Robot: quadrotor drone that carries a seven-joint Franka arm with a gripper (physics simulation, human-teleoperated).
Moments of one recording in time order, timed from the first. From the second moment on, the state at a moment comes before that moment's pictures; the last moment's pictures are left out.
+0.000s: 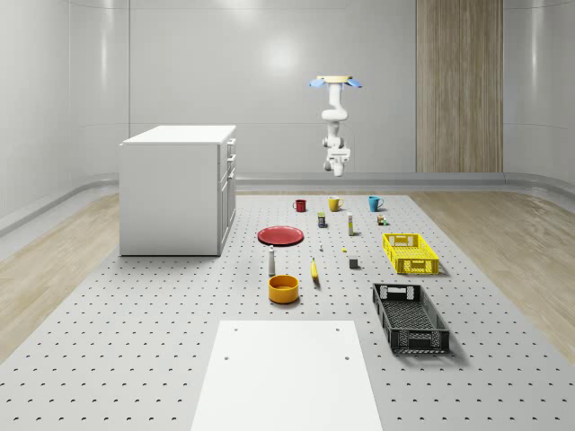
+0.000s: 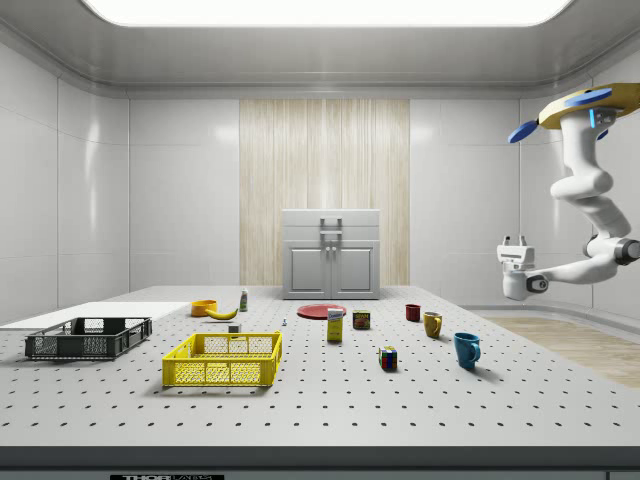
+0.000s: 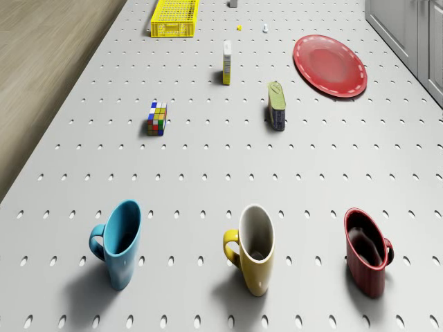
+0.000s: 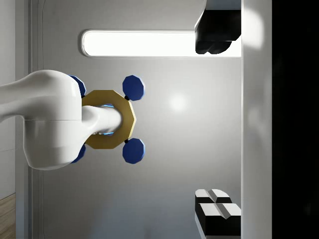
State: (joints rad) arm -0.01 -0.72 0.00 -2.08 0.00 1.38 0.78
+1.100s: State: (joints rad) arm -0.01 -0.71 0.01 -2.05 0.00 1.37 0.78
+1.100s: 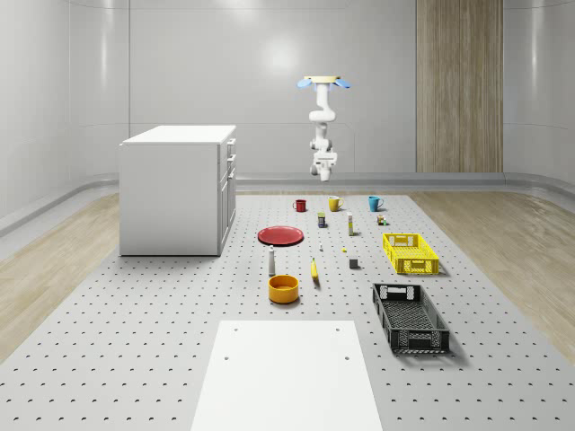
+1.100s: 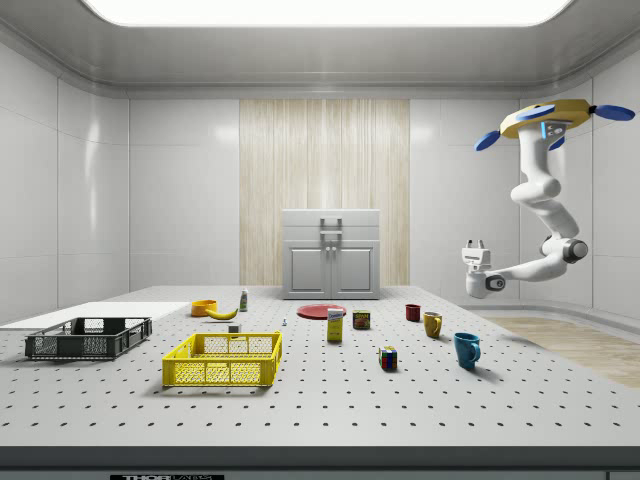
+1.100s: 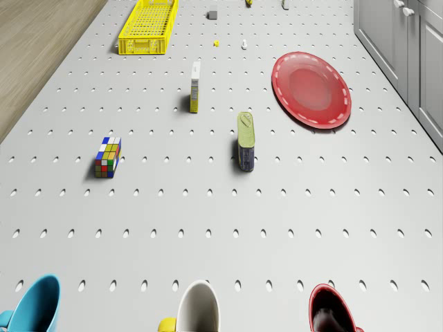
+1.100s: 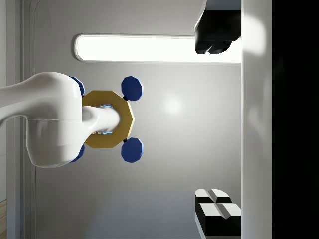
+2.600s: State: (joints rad) arm -0.05 -0.73 0.13 -2.07 -0.17 1.39 0.80
